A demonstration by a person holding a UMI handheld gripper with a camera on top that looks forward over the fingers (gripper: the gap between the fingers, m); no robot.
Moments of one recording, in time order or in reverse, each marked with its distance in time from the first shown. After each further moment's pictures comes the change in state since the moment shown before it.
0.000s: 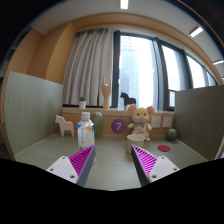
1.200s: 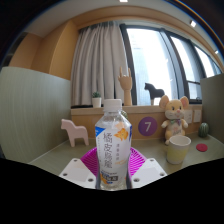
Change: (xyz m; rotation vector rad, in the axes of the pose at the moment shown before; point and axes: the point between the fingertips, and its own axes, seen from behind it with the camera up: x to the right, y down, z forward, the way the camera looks) arm -0.117 0.014 0.172 0.016 -0.145 0.083
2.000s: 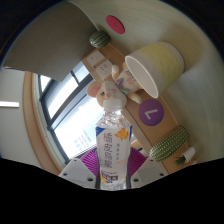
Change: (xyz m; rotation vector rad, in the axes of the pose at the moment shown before) arm 0.169 -0.134 0.067 0.566 -0.147 2.079
